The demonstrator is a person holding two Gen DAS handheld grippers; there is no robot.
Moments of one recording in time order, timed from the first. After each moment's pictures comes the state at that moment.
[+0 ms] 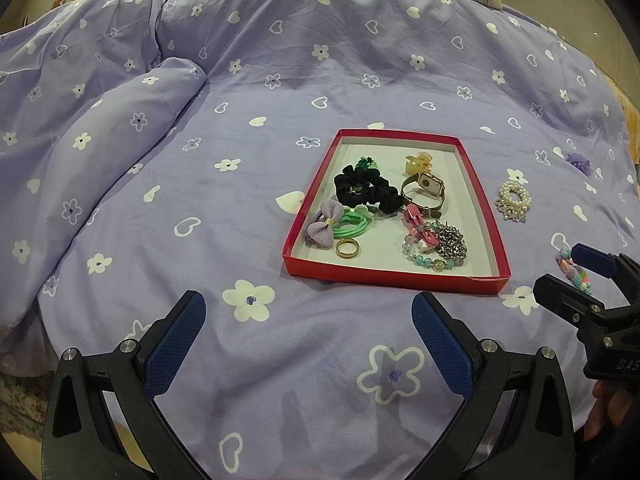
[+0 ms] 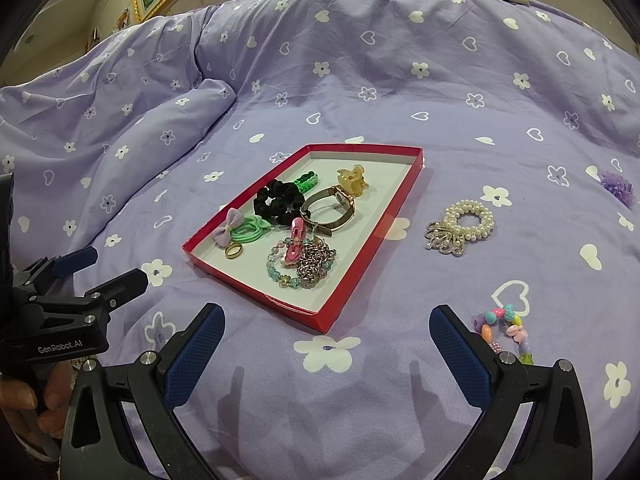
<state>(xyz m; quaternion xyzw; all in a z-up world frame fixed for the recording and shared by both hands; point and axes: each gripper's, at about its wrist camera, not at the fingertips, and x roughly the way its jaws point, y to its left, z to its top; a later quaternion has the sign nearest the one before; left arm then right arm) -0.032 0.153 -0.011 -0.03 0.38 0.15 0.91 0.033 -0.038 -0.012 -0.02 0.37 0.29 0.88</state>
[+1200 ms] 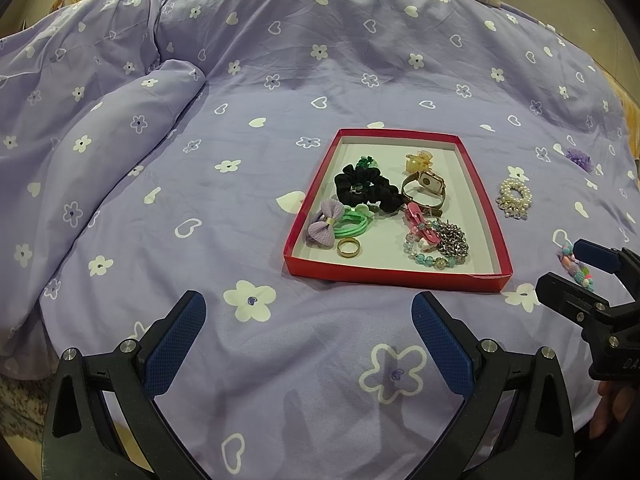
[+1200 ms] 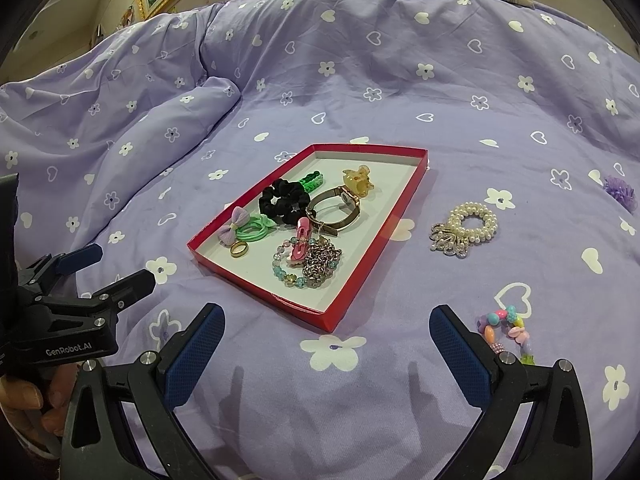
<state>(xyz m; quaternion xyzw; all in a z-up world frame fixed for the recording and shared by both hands) -0.032 0.152 -0.012 -0.02 0.38 0.15 0.91 0.031 -0.034 -0.011 -0.02 0.37 0.29 0.88</state>
